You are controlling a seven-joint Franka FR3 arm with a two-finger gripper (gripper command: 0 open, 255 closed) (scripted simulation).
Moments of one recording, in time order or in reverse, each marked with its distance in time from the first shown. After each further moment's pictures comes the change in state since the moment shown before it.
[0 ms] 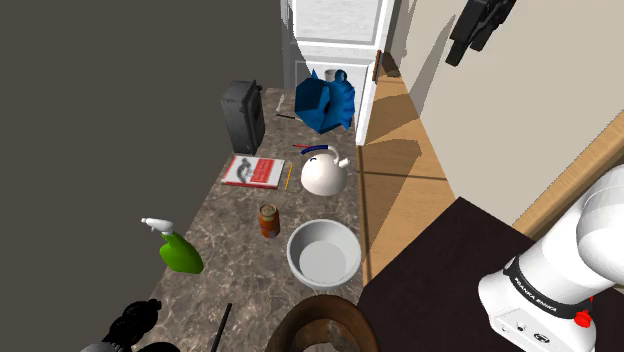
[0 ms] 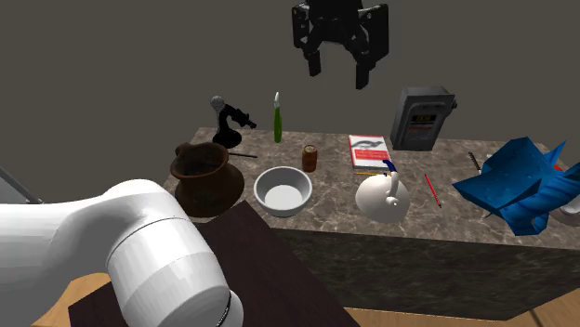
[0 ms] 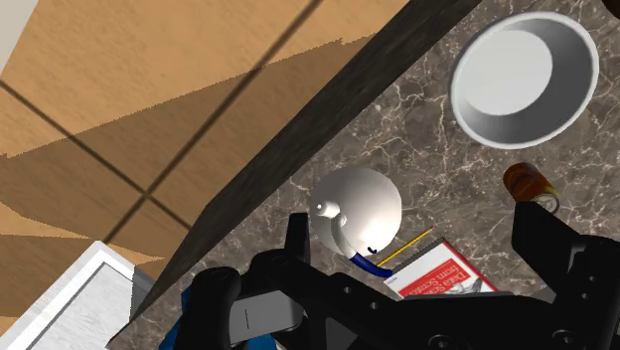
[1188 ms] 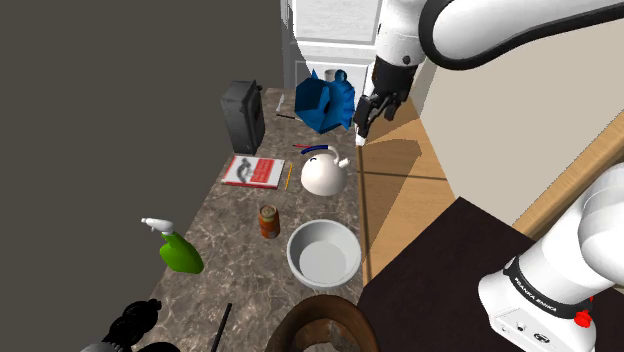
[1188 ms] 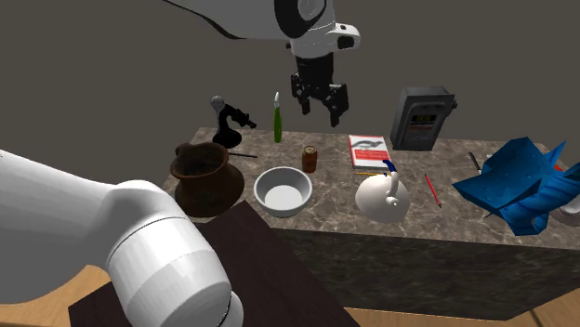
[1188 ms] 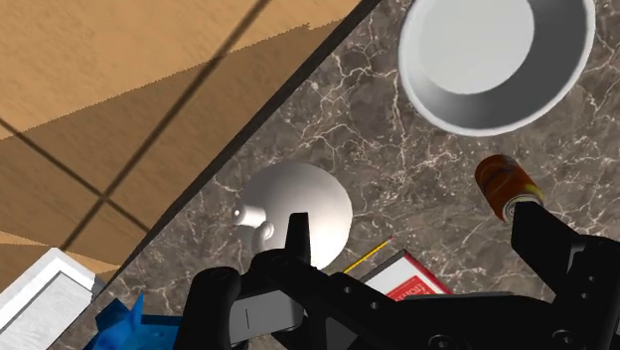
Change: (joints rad) arm 0.040 0.313 0.178 -0.172 0.050 0.466 0.222
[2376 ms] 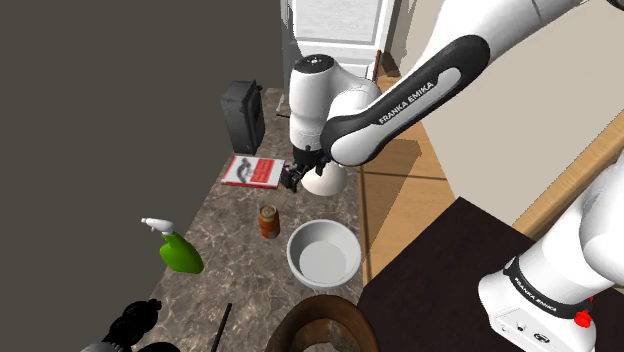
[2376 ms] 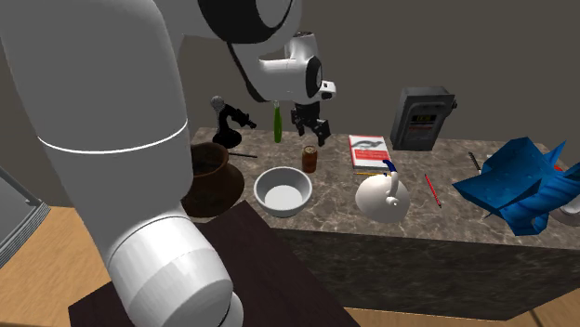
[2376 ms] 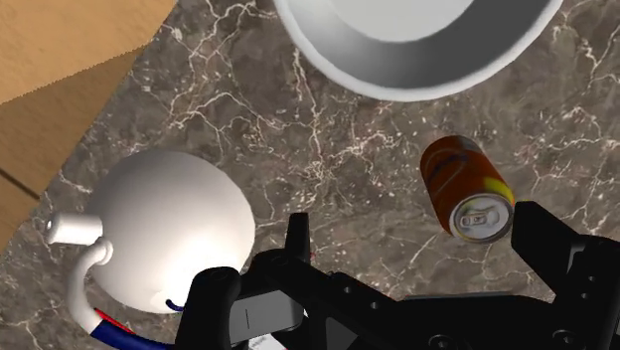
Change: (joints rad) arm 0.027 0.683 0.130 0.228 -0.296 0.388 0.405
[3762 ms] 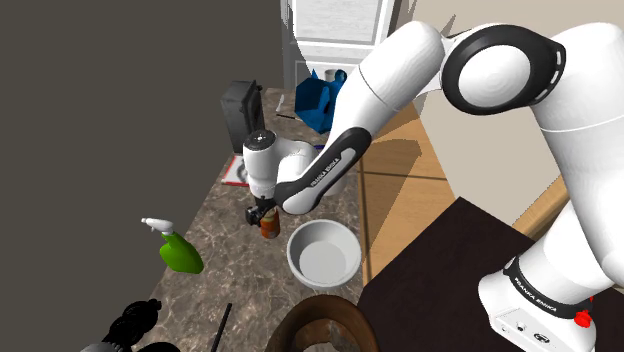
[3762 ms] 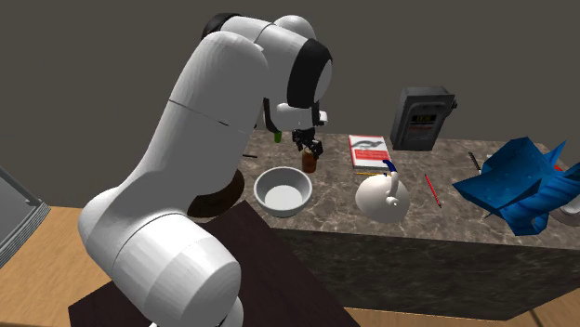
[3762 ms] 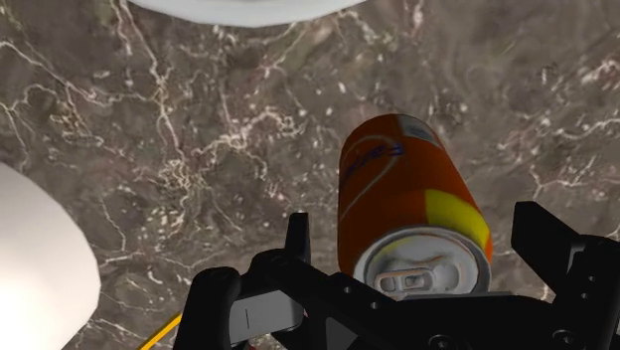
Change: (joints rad) arm 0.192 0.595 -0.123 0.477 -0.201 0.079 0.195
